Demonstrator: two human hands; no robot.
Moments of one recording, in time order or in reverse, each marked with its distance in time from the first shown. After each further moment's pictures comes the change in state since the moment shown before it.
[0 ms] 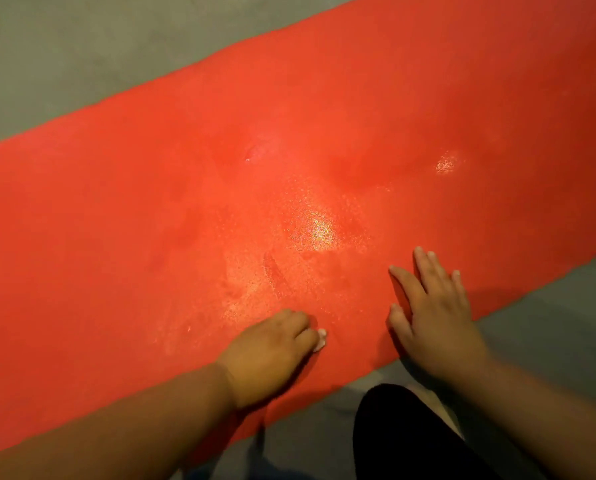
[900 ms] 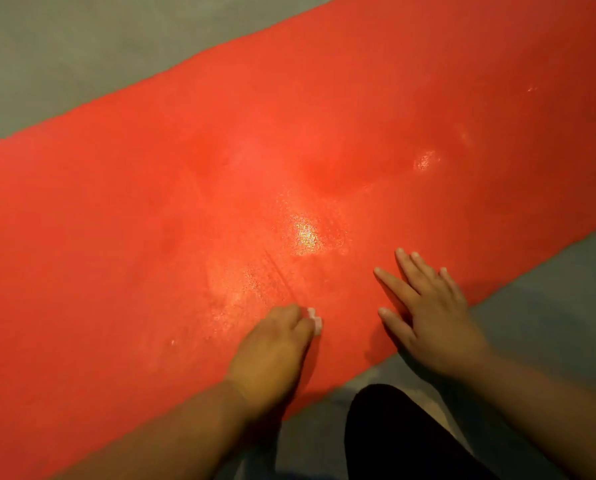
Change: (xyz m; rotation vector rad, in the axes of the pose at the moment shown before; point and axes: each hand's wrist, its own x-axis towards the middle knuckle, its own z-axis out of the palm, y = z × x) left_hand 0.018 0.023 0.000 0.000 0.112 -0.199; right_hand -0.004 0.026 -0.003 -0.060 -0.075 -0.078
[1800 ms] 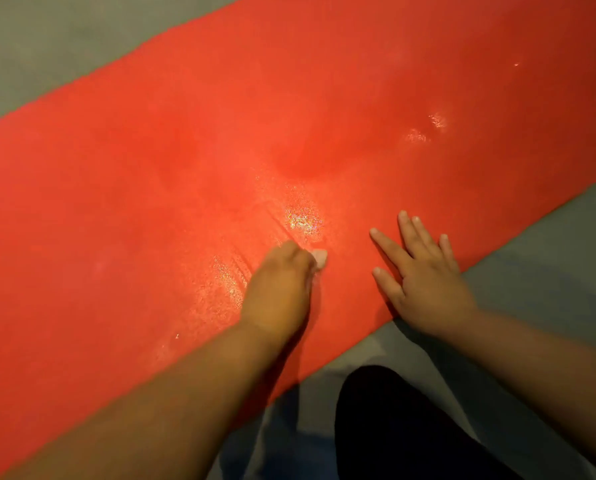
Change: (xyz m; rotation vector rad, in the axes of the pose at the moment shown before) left_hand 0.077 0.022 0.021 -0.089 0.173 -0.163; right_hand 0.015 0.029 -0.006 0.026 0.024 0.119
